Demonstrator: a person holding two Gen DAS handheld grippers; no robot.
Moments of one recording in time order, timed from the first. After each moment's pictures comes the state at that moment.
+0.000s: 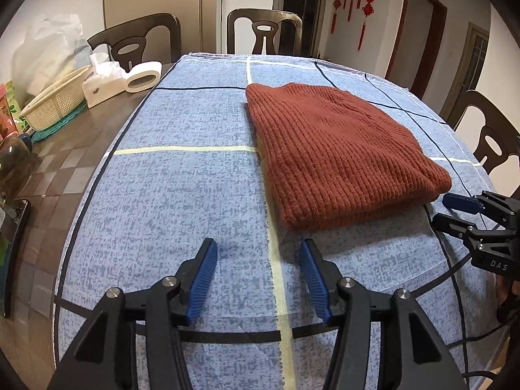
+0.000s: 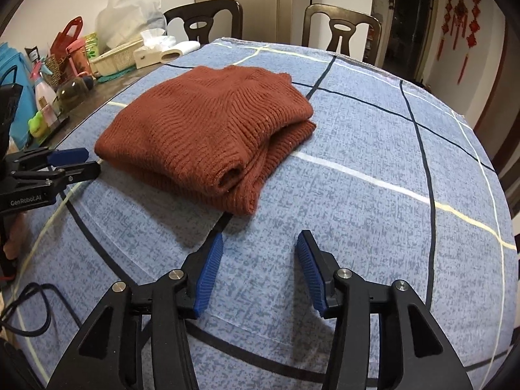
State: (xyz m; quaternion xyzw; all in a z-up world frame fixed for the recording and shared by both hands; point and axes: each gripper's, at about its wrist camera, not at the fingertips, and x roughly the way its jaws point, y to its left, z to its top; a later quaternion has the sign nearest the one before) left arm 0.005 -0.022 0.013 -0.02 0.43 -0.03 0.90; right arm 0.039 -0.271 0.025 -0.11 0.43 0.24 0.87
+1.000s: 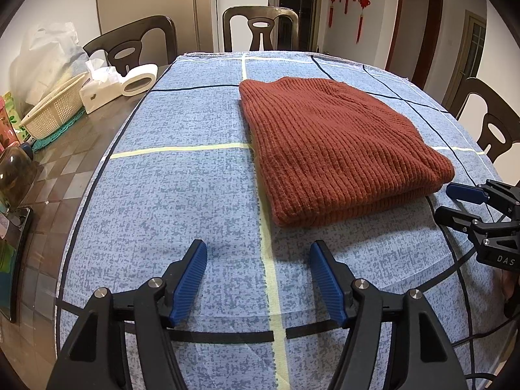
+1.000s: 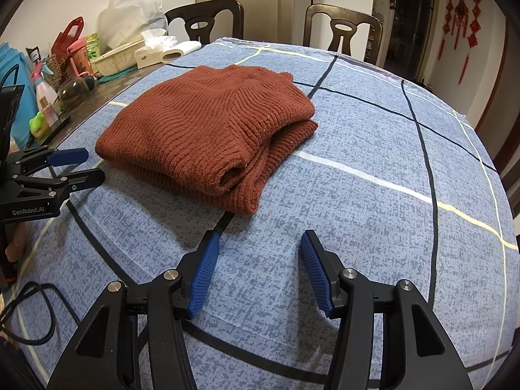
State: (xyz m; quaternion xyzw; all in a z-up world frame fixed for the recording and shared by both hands) left arm 0.005 -0.031 0.011 0.00 0.43 -0.03 0.90; right arm 0.039 -0.271 0.025 -0.11 0.43 0.24 0.86
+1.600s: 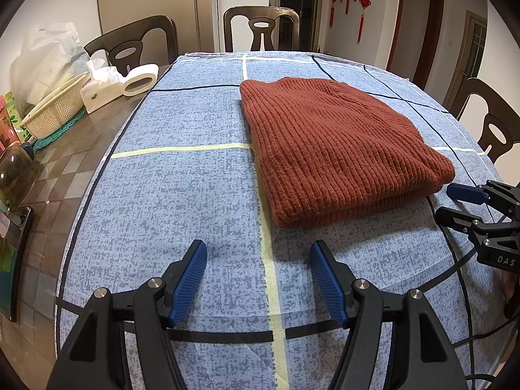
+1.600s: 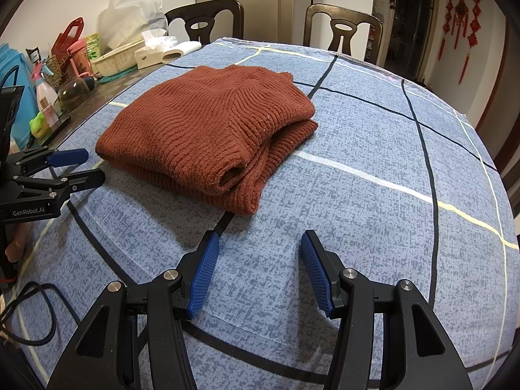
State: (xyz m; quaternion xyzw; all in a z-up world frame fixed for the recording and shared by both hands) left arm 0.005 -0.031 0.011 0.00 0.43 -0.02 0.90; right arm 0.039 -0.271 0.025 -0.11 0.43 0.24 0.86
